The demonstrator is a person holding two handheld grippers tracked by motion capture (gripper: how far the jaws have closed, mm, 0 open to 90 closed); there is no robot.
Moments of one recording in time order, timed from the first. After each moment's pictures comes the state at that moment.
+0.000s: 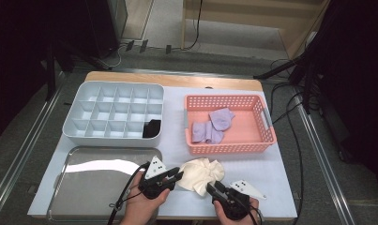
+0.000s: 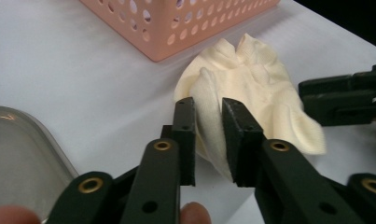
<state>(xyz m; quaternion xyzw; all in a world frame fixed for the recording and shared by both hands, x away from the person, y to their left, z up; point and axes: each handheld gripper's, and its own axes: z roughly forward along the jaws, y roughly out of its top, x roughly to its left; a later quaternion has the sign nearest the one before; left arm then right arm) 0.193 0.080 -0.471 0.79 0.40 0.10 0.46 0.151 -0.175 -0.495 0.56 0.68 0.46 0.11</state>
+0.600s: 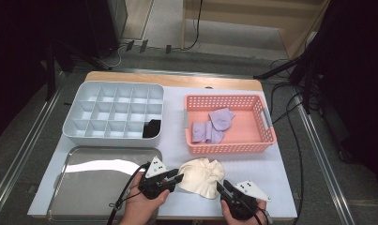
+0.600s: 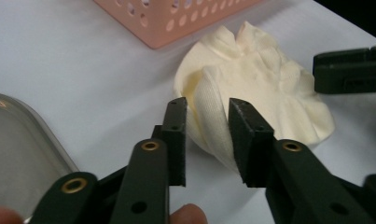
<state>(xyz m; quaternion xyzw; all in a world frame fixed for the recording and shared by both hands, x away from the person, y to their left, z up) 0.195 0.082 -0.472 0.79 0.41 0.09 0.45 0.148 -0.191 -0.489 0.56 0.69 0.43 0.17</state>
